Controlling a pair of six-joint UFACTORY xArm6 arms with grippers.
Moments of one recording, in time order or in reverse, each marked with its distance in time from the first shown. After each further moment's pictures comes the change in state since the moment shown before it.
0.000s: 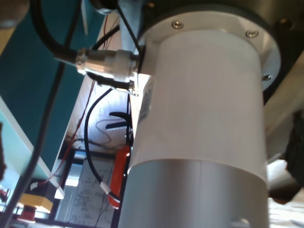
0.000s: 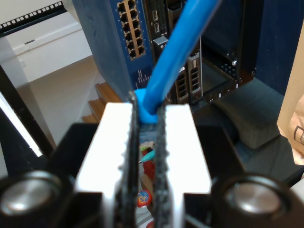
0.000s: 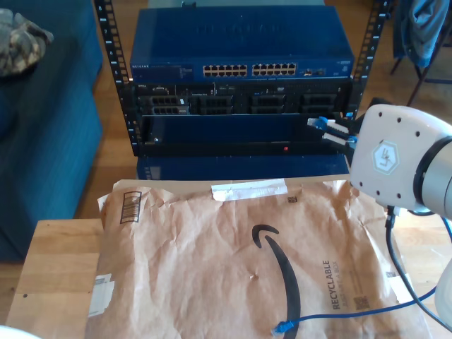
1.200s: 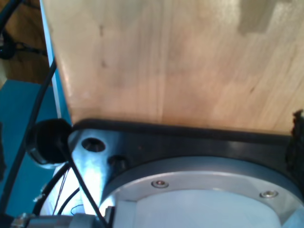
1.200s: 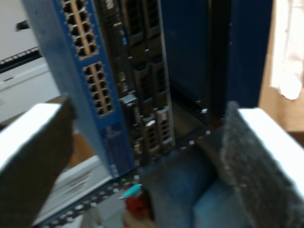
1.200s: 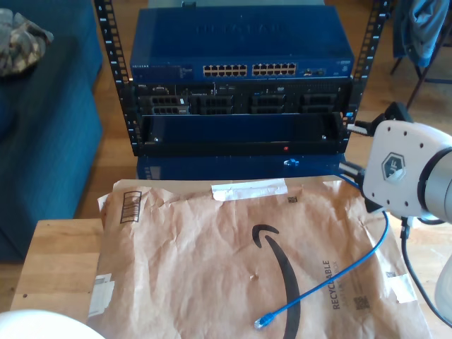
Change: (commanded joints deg) left arm 5.4 -3.3 16.8 -0.4 -27.4 4.0; right arm -7.6 2.3 -2.4 -5.5 16.9 -0.3
